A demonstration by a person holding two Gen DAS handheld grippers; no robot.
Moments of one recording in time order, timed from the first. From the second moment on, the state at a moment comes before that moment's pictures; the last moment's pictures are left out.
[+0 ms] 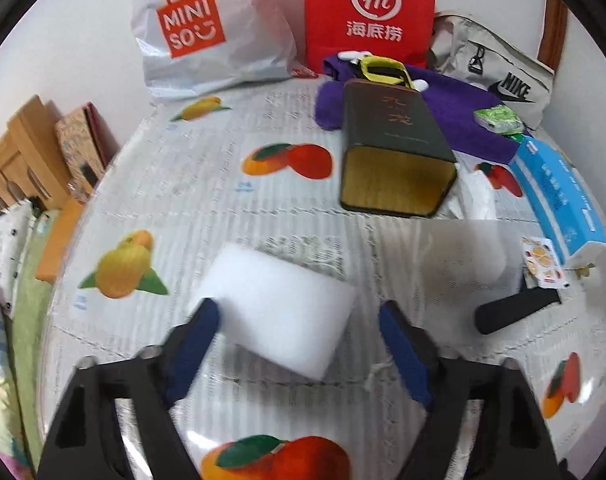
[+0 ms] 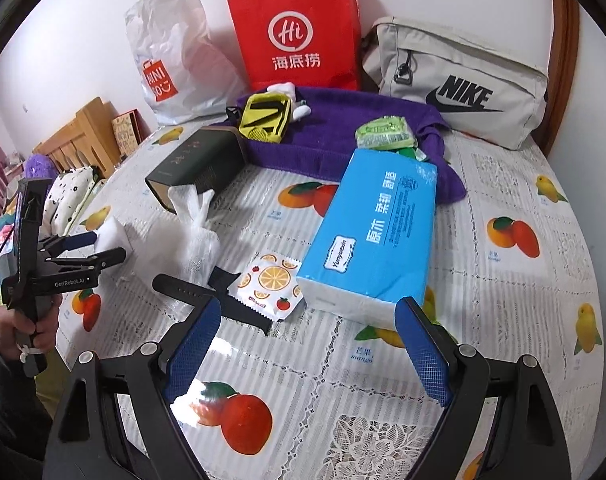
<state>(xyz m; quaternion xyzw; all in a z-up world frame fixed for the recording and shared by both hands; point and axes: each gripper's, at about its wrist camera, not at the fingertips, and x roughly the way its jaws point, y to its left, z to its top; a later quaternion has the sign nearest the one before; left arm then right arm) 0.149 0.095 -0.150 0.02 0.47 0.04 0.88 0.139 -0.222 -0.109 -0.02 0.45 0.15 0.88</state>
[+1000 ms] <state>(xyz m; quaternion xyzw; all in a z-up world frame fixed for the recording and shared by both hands) 0.158 0.105 -0.148 -0.07 0.47 -0.01 0.88 0.149 -0.220 -0.128 -0.01 0.47 0.16 0.87</state>
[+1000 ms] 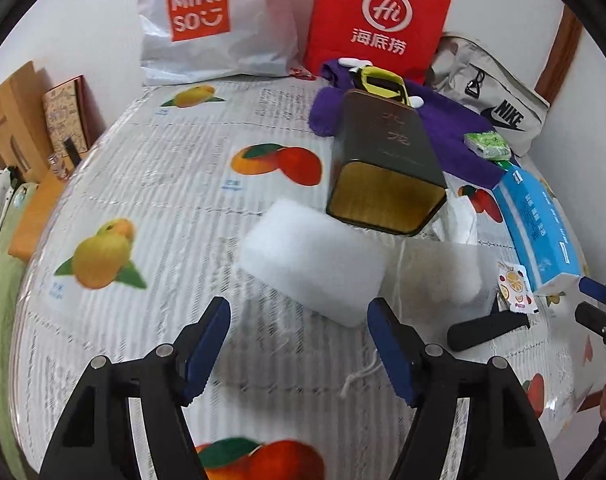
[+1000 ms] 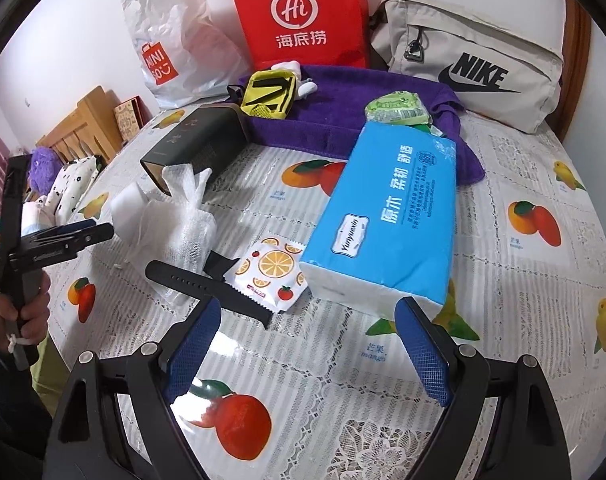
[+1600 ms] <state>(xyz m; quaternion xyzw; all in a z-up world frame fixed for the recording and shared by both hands) 0.198 0.085 -0.164 0.01 0.48 -0.04 0.88 0.158 -0.221 -0.132 -0.01 0.48 0.15 0.86</state>
